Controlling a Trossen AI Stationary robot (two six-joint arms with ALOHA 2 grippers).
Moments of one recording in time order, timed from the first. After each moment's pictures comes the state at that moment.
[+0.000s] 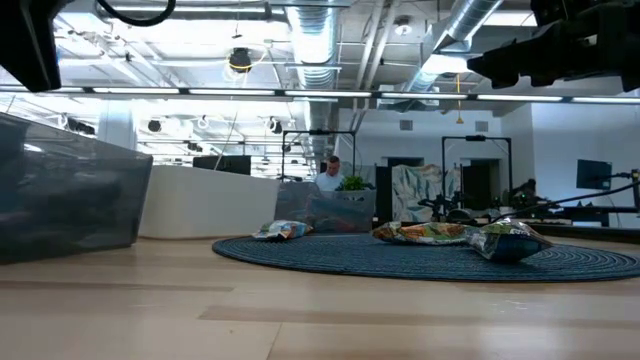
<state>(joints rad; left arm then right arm) -0.78 1.67 1.31 -1.43 -0.46 -1.28 -0.22 0.50 0.24 0.16 -0.34 -0.32</state>
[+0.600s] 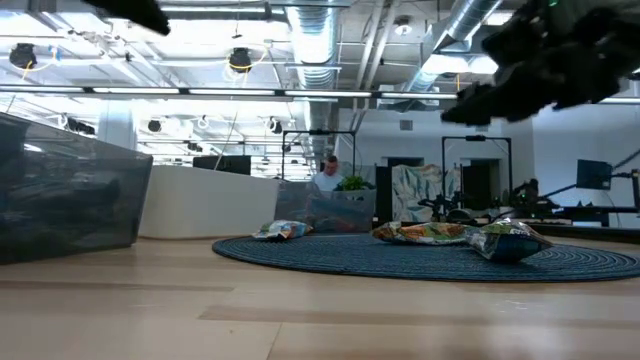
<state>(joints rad) -0.79 1.67 1.31 -1.51 -1.10 -1.17 -0.20 0.91 0.32 0.21 -0.37 -0.31</state>
